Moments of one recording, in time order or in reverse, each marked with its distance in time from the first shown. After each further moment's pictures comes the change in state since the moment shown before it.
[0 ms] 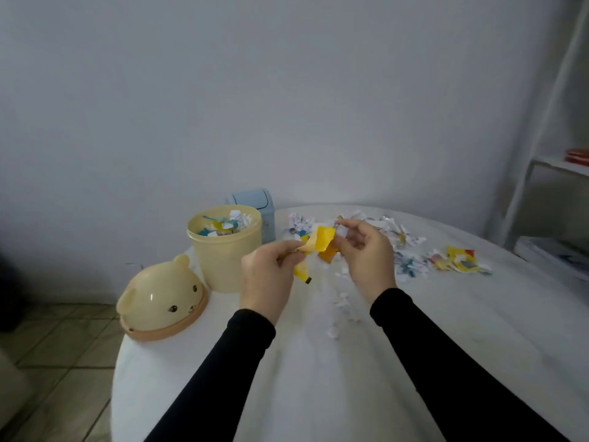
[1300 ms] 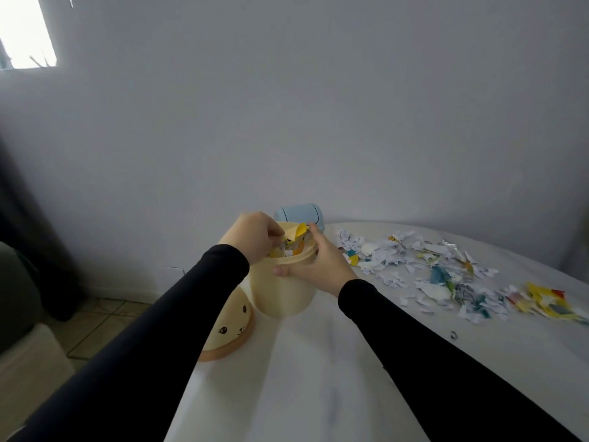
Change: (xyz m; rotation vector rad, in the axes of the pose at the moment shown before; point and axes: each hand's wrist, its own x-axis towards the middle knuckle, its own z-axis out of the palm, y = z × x) left_hand 0.127 -0.034 -0.098 0.708 -0.317 -0.011; right_hand 0.028 -0.012 0.132 -0.172 -0.608 0.149
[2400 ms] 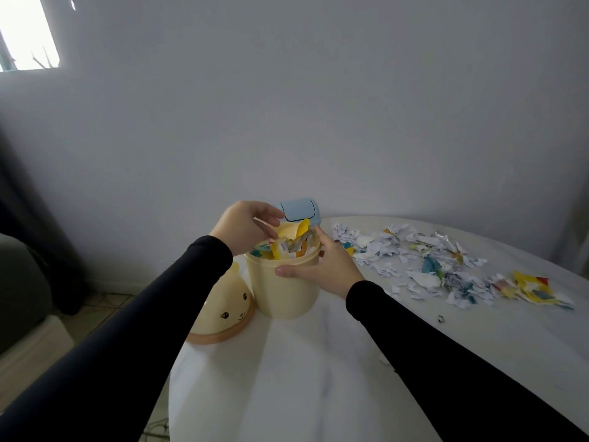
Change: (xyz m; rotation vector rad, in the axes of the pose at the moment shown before) left_hand -0.025 0.003 -0.017 -0.424 0.014 -0.010; right_hand -0.030 0.002 -0.006 -0.032 0.041 0.026
